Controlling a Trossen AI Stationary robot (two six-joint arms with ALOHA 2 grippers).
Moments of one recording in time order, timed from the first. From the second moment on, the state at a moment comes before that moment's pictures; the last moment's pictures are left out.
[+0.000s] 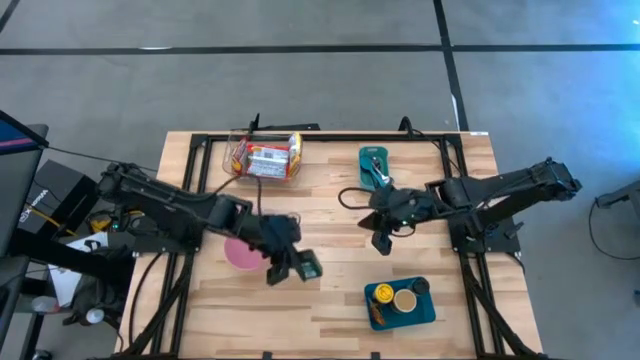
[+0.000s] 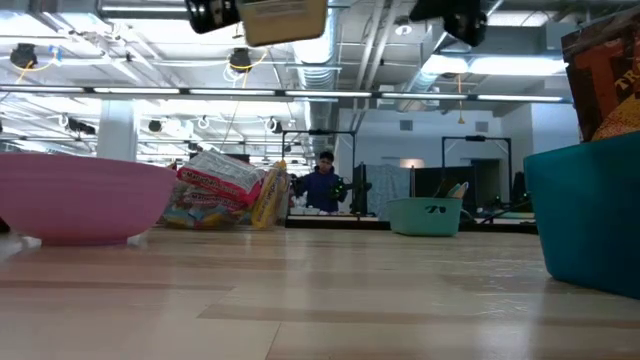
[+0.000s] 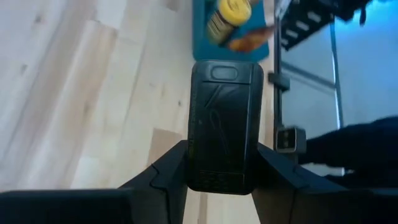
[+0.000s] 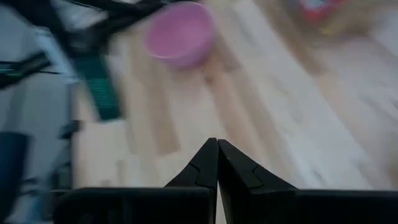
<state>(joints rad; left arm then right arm) -0.32 1.45 1.26 -0.62 0.02 -0.57 0.22 1.26 1.14 -0.61 0.20 0.56</state>
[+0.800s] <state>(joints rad) -0.21 1.47 1.26 -0.43 0.11 -0.67 0.13 1.26 1.14 -0.30 -0.21 0.49</state>
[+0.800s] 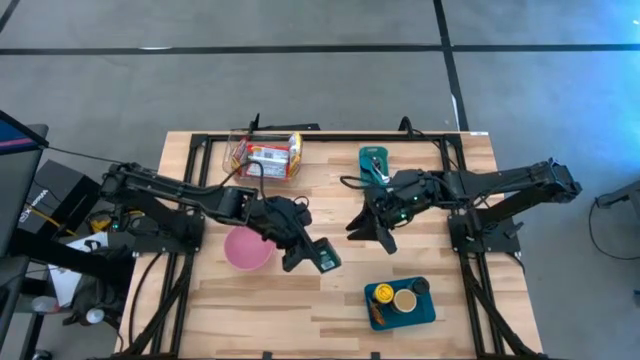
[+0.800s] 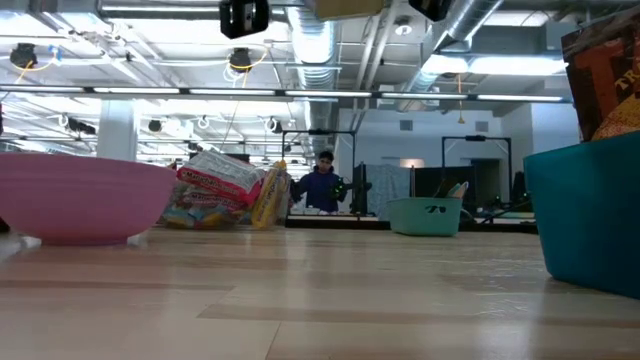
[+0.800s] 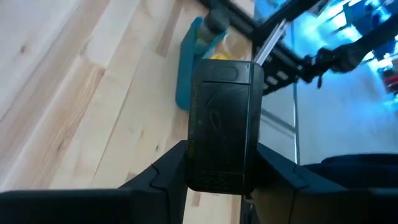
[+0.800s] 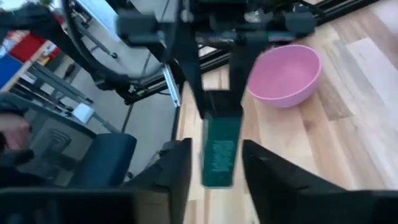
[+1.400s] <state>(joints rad) -0.20 1.56 1.26 -0.32 0.19 -0.66 0.16 1.38 1.14 -0.27 -0.24 0.53</state>
